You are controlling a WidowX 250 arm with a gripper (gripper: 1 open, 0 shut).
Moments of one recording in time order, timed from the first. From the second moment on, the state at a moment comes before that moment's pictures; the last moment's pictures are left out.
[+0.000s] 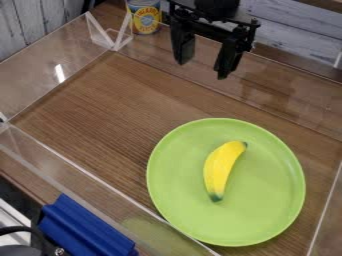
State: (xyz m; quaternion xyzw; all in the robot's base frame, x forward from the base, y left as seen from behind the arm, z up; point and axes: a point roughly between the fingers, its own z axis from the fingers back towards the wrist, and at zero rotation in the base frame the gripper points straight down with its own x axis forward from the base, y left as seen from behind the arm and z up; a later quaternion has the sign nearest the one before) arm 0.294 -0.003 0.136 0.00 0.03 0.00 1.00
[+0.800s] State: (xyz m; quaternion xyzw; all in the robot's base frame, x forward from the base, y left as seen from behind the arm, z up) arm 0.236 -0.055 0.104 -0.02 -0.01 0.05 1.00
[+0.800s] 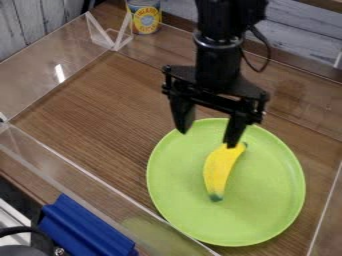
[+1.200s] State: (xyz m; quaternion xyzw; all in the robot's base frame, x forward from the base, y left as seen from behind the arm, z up) arm 0.228 -0.066 0.087 -0.02 -0.02 0.06 1.00
